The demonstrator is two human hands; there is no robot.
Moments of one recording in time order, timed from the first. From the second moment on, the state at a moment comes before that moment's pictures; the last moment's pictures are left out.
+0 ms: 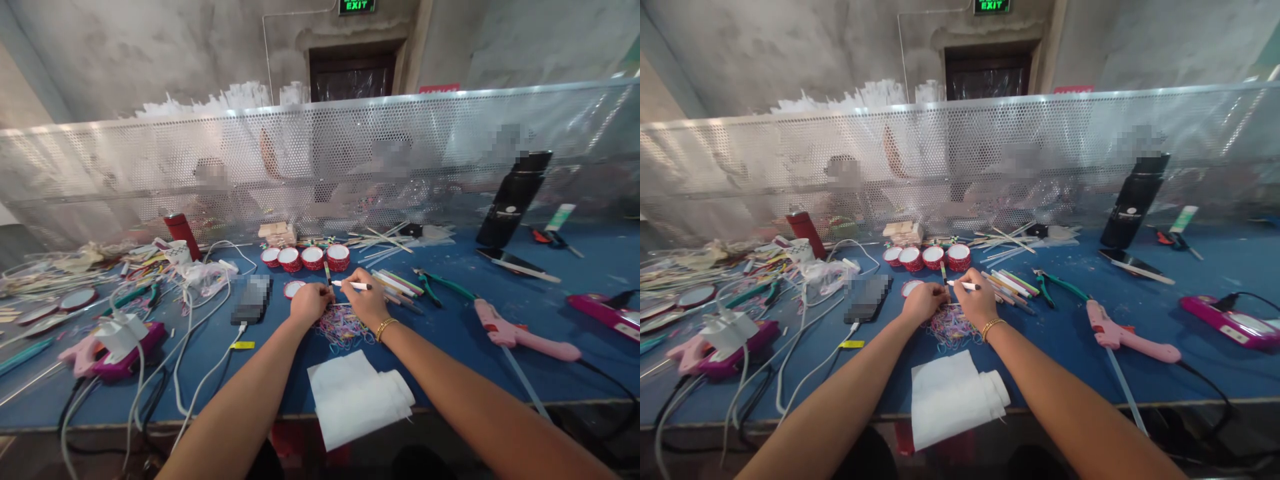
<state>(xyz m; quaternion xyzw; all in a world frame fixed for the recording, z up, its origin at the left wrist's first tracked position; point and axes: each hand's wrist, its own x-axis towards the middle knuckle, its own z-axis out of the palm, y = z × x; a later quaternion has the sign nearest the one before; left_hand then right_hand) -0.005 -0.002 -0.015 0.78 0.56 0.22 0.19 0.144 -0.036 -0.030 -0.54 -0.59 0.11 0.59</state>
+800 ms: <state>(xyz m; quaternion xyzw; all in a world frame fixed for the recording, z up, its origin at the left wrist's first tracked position) -0.005 -0.003 -0.016 0.77 0.56 0.23 0.19 0.145 -0.036 -0.029 -0.53 -0.59 0.12 0.59</state>
